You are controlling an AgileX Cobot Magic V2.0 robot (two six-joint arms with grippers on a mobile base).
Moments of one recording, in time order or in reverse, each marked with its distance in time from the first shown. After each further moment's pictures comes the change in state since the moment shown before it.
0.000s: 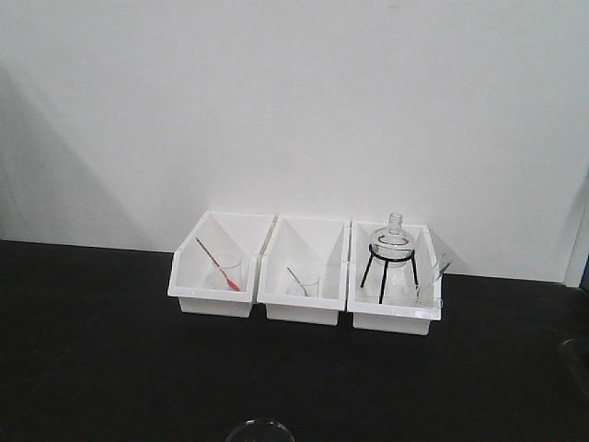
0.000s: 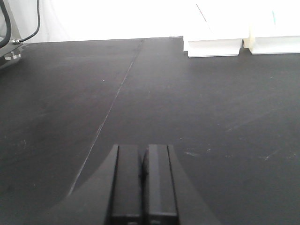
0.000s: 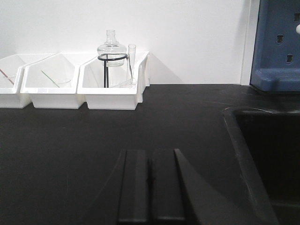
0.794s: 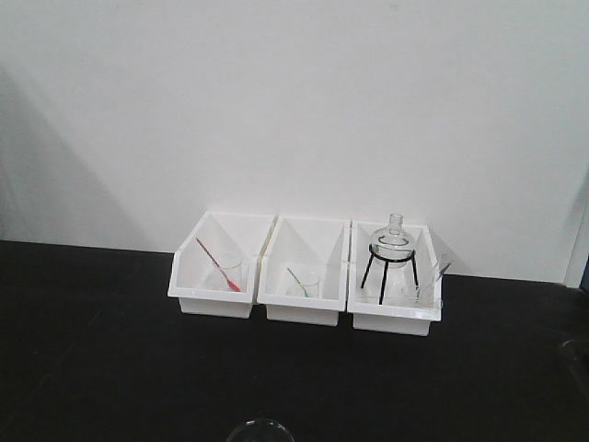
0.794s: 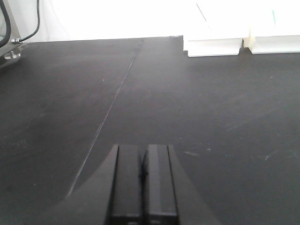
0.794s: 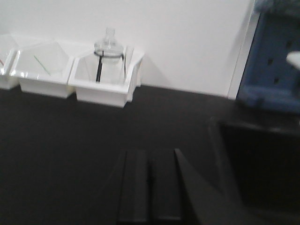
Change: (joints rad) left arm 0.000 0.000 0.000 0.000 0.000 0.000; right arm 0.003 0.000 -0.025 -0.004 0.074 -0.103
